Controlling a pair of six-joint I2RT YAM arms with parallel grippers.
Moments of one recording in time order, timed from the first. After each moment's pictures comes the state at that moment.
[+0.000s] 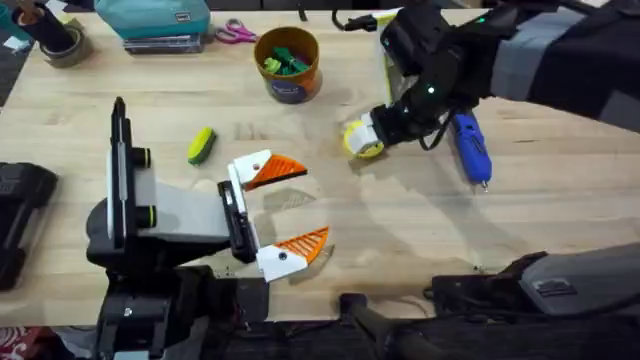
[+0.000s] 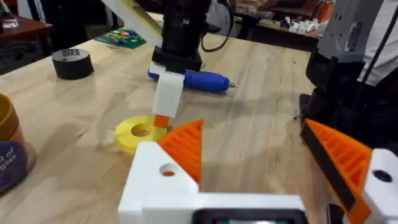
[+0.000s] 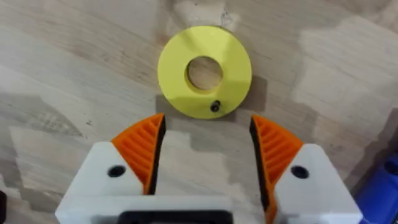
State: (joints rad) left arm 0.04 0.01 0.01 -0.15 1.27 0.04; right arm 0.51 1.61 1.14 -0.87 -0.07 0.18
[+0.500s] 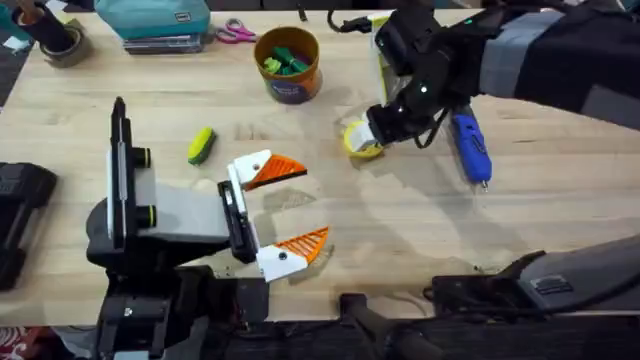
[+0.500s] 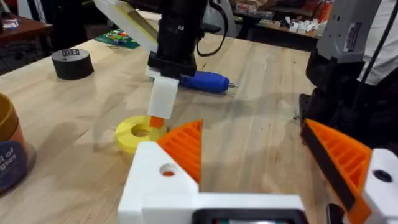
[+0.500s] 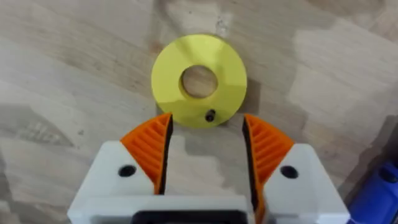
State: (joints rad) left arm 0.04 0.01 0.01 -0.15 1.27 0.04; right arm 0.51 1.65 1.15 -0.84 -0.07 0.17
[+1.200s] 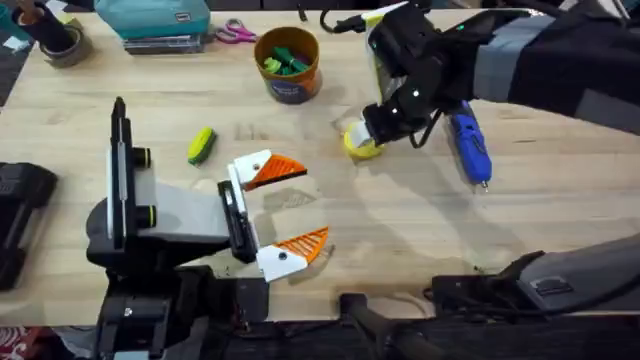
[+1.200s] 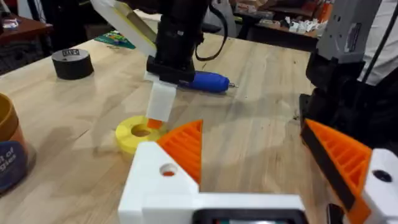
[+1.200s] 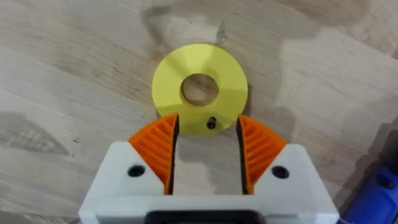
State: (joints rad) left arm 0.04 0.01 0.01 -0.15 1.27 0.04; right arm 0.53 1.66 1.14 -0.79 0.00 0.18
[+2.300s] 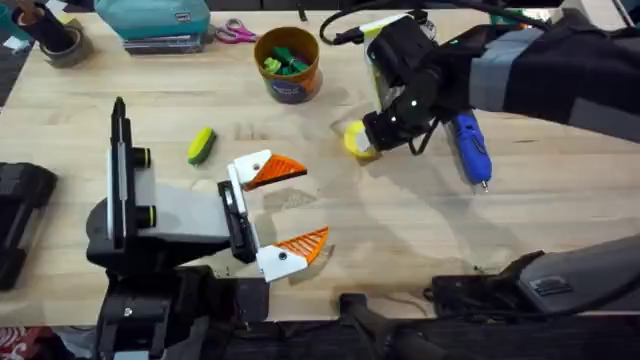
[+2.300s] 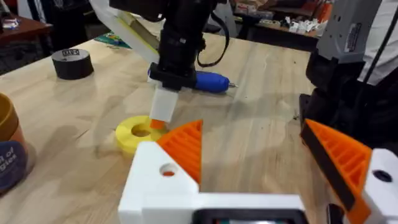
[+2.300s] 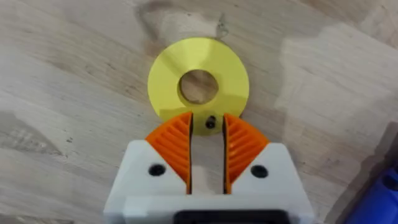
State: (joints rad) left arm 0.04 0.01 0.01 -0.15 1.27 0.04; right arm 0.54 1.66 1.09 -0.75 0.00 0.18
